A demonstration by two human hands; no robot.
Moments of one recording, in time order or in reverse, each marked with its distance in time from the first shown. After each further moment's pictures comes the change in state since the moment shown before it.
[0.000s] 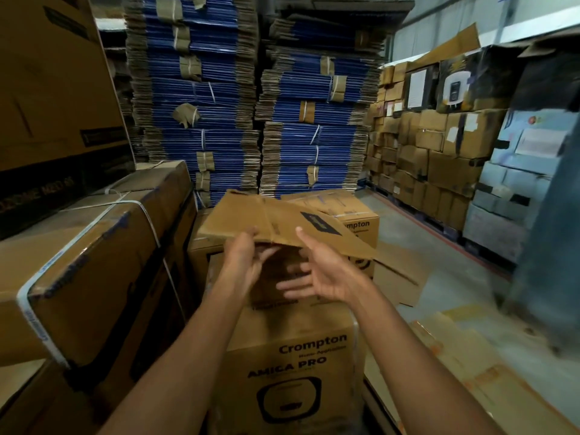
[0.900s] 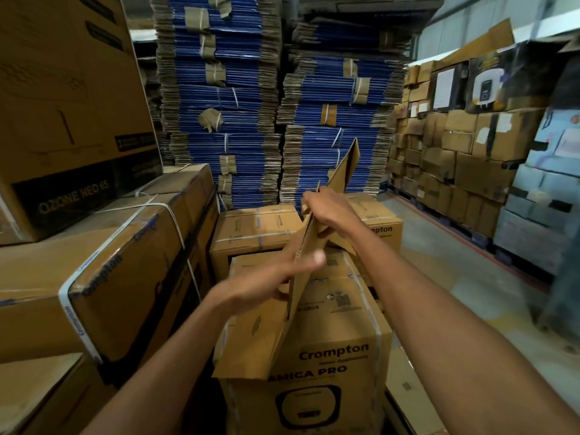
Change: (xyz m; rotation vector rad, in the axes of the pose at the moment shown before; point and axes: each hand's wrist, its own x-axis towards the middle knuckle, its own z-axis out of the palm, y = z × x) left_hand -0.066 0.038 -0.028 1.079 -0.826 0.007; right_hand 0.052 -0.092 0.024 -0.805 0.382 -0.421
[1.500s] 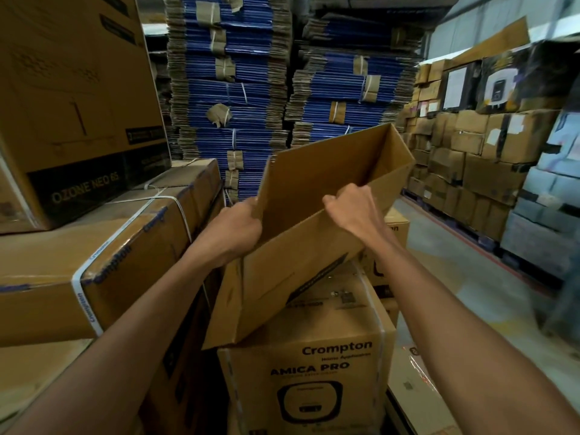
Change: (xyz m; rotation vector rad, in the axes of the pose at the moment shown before) left_hand -0.015 0.038 -0.048 0.497 0.583 -0.192; right_hand -0.018 0.021 -0.016 -0.277 0.209 -0.168
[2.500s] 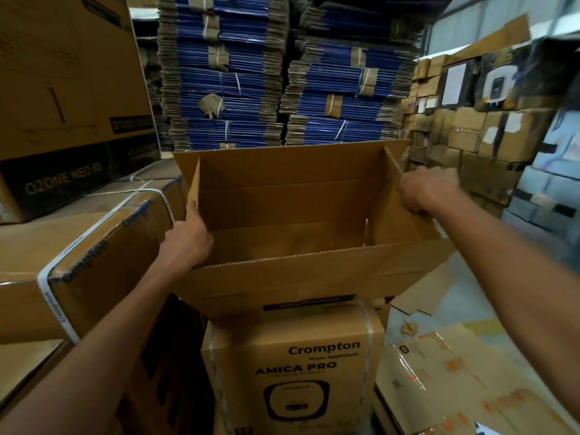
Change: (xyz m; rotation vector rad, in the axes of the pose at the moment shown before) left_hand 0.047 -0.082 0.021 0.200 0.289 -0.218; right_hand 0.036 0.060 -0.091 -1.120 -0.169 0.152
